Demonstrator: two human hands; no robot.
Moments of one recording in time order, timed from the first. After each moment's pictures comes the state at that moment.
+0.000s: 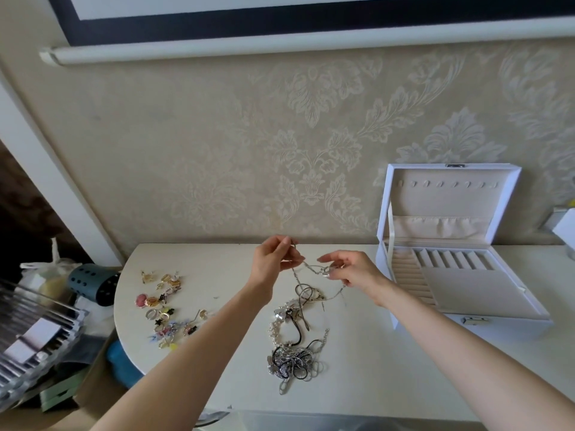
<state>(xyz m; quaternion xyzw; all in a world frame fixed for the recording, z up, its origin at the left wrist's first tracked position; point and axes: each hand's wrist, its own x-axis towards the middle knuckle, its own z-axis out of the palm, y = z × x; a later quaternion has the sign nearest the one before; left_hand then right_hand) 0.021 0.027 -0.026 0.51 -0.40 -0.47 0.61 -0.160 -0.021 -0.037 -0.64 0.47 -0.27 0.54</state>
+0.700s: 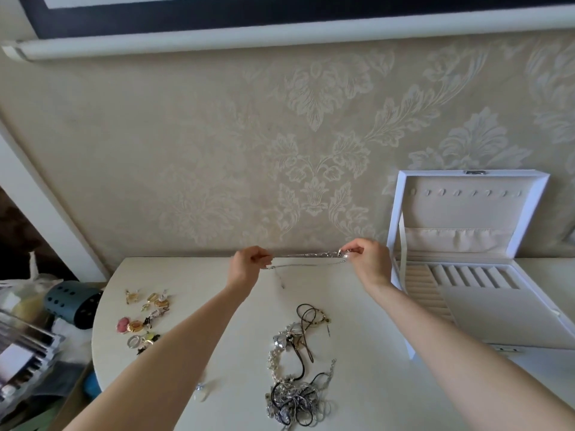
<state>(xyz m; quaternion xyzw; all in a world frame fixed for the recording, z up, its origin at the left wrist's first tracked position) 0.090 -0.039 -0.072 0.68 -0.50 -0.25 0.47 -0.143 -0.097 -0.069 -0.65 0.60 -0.41 0.22</state>
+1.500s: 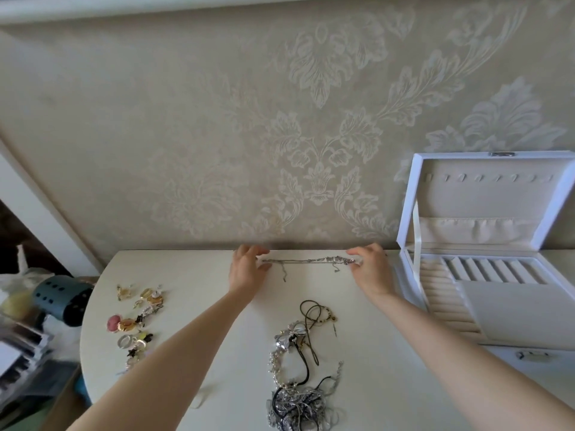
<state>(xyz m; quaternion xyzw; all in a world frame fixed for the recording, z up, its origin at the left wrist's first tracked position) 0.107 -0.064 -0.129 0.76 -0.55 -0.12 0.33 -0.143 -0.113 -0.128 -0.70 0.62 -0.30 0.20</state>
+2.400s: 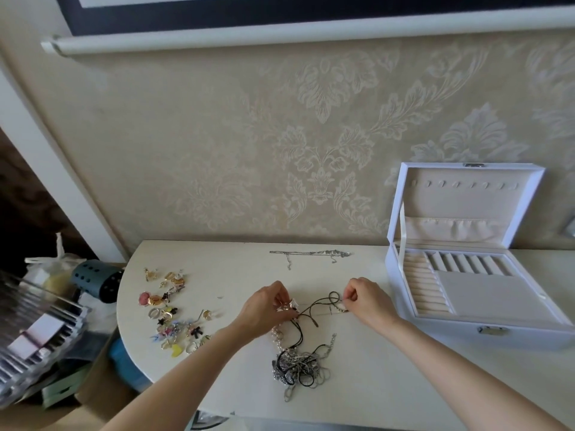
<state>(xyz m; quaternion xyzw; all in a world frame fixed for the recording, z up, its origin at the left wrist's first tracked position) 0.064 0.054 -0.103 0.67 -0.66 -0.25 0.23 -0.162 -0.018 -0.102 -0.78 0.58 -0.12 0.22</state>
